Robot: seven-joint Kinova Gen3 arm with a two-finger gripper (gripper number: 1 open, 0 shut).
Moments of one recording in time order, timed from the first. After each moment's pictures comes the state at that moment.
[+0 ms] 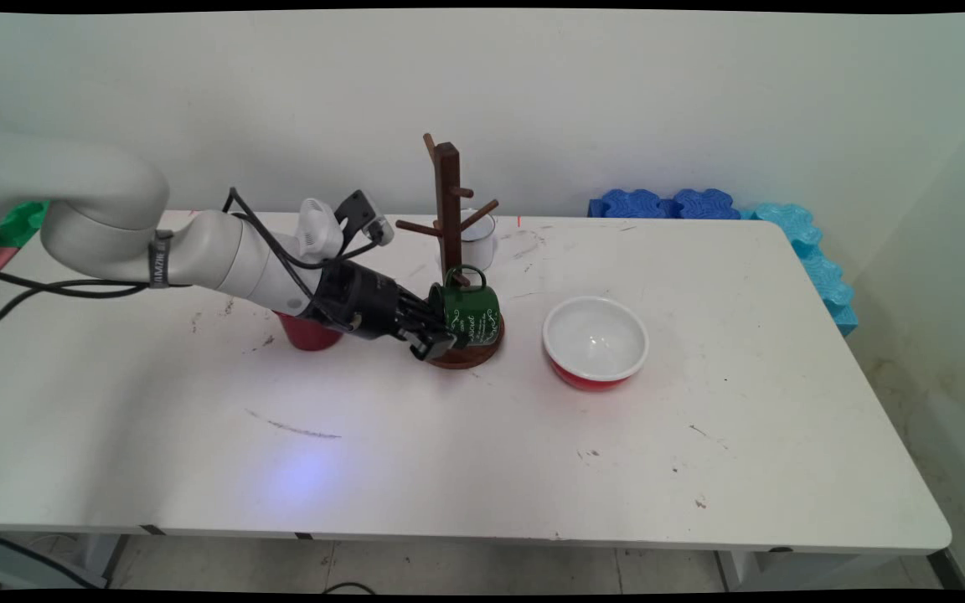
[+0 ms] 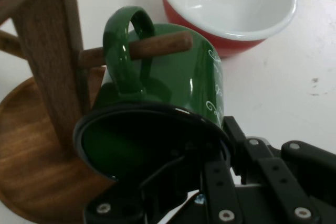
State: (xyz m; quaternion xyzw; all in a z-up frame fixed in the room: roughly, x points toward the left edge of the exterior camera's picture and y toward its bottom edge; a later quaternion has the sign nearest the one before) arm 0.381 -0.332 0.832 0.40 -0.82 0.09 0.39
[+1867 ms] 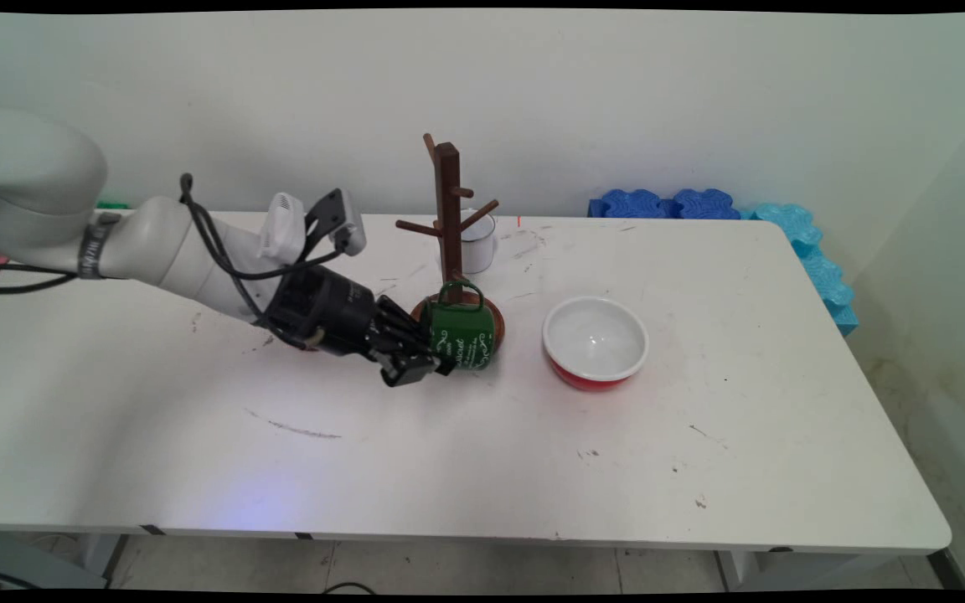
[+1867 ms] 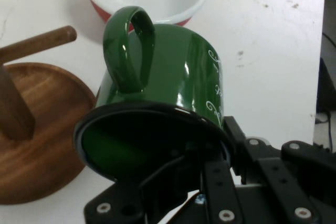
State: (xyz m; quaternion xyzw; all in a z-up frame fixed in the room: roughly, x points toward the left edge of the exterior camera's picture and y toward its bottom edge) arm 0.381 -0.291 0.872 0.35 -0.85 0.06 0.39
